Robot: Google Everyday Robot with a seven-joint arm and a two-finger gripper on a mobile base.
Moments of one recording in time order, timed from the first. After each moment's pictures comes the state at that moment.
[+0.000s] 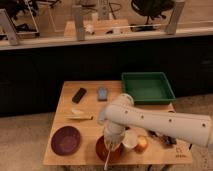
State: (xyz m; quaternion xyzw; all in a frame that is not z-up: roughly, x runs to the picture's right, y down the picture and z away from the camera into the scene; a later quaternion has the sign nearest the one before) arm 0.024 0.278 0.688 -0.32 -0.32 -0.51 0.73
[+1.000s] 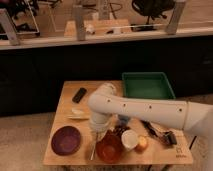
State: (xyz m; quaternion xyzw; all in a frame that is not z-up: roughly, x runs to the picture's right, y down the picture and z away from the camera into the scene) arm -0.047 0.236 0.698 -0.29 -0.34 -0.56 0.70
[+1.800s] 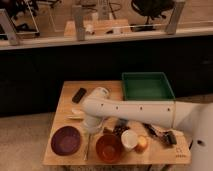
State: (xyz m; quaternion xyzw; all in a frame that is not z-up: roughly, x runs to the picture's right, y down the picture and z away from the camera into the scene) arm -0.082 0.247 0.720 -0.25 -0.36 -0.57 0.70
